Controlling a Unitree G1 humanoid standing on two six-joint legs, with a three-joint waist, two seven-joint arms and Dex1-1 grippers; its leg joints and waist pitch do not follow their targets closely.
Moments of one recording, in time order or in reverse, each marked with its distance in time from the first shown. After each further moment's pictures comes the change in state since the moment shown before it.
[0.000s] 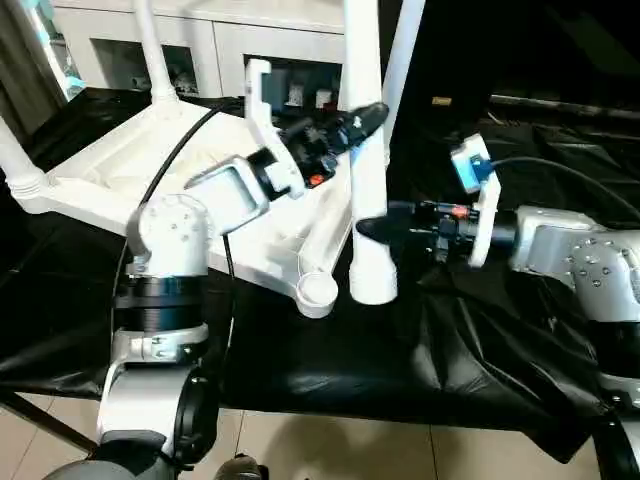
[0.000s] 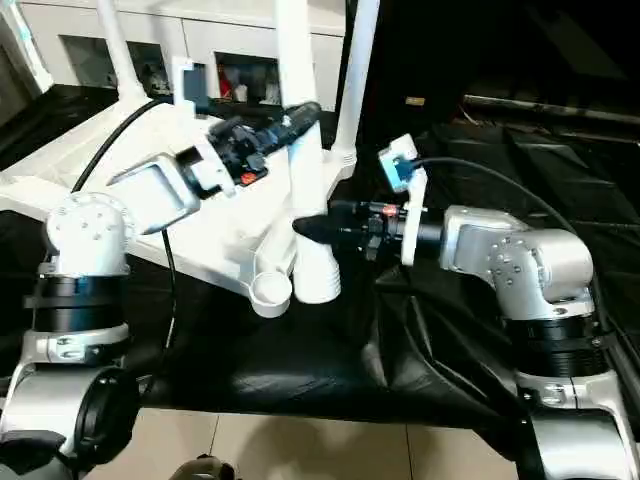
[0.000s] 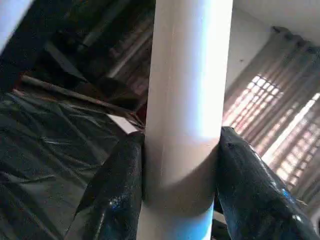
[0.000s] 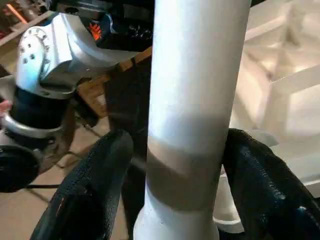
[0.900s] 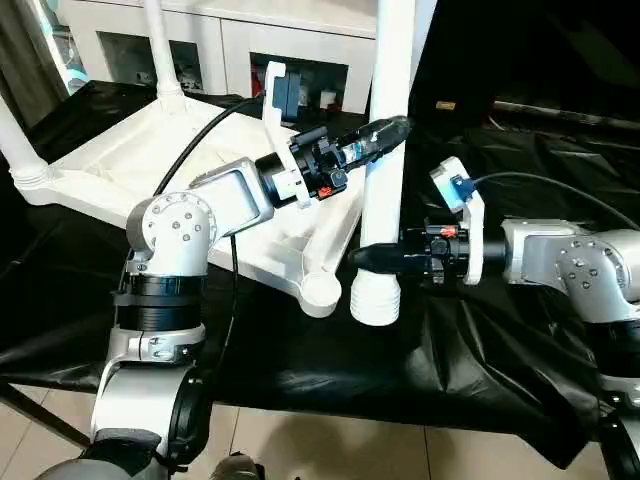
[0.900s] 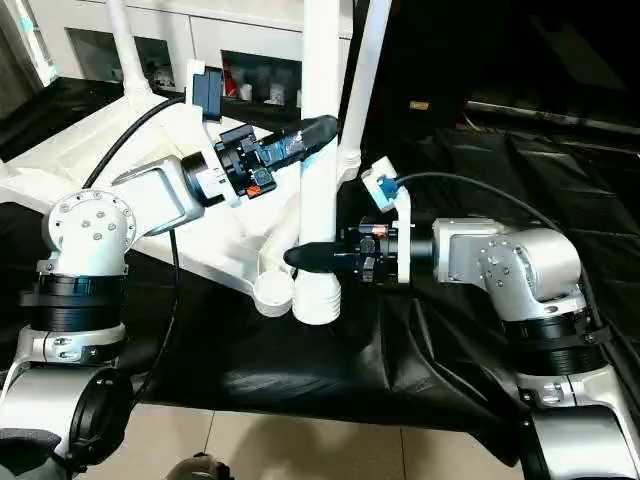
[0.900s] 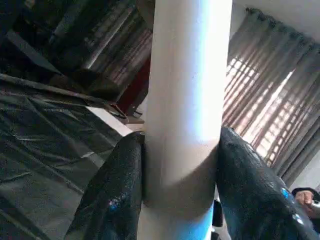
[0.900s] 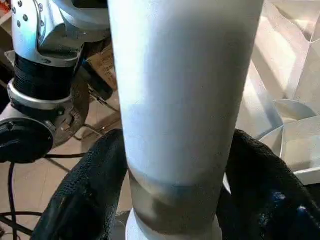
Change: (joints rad) left arm 0.000 0.019 -0.070 -0.025 0.000 0.017 -0.092; right arm -0.007 -0.025 0.088 0.016 -0.015 0.032 0.062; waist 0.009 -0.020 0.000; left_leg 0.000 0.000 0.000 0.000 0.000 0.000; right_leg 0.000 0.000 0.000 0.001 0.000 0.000
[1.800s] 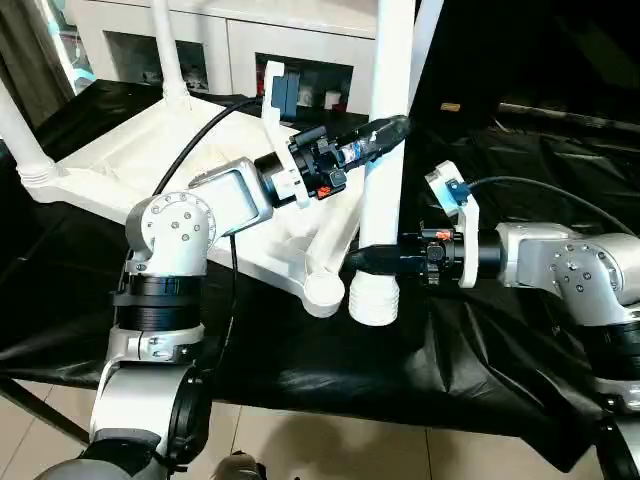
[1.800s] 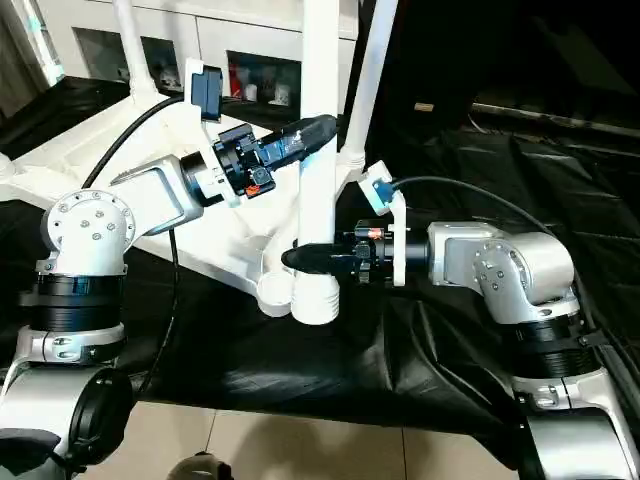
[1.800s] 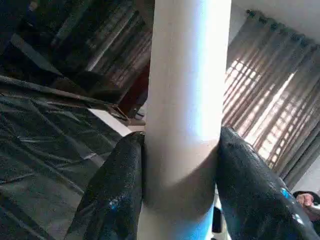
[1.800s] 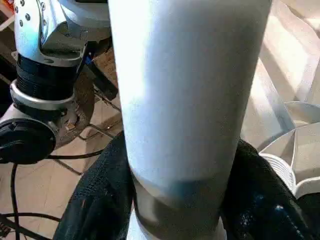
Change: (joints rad) left arm -0.001 -0.006 0.010 0.003 -0.001 0.002 0.013; right arm 0.010 0.020 -0.001 0.000 0.000 -0.008 -0.003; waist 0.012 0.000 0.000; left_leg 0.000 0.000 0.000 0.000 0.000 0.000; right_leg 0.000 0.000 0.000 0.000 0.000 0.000
